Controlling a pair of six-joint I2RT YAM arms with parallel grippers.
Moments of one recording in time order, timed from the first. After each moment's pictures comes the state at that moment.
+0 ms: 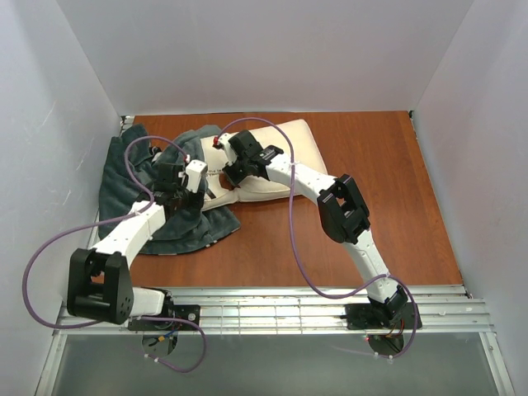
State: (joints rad) left arm -0.19 1.28 0.82 -0.41 0.12 0.22; right arm 0.81 2.35 2.06 -0.53 -0.12 -0.04
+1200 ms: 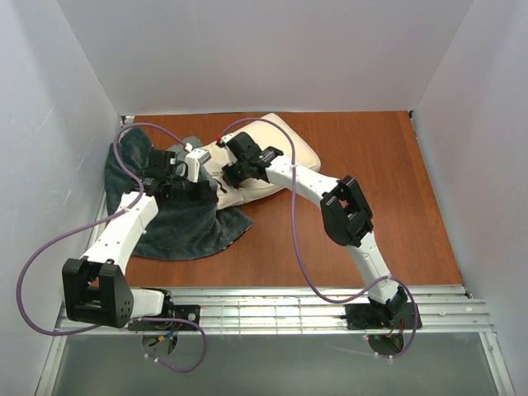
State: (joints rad) left arm -0.16 1.29 1.02 -0.64 0.65 0.10; right arm 0.82 2.30 2.01 -0.56 -0.05 0.15
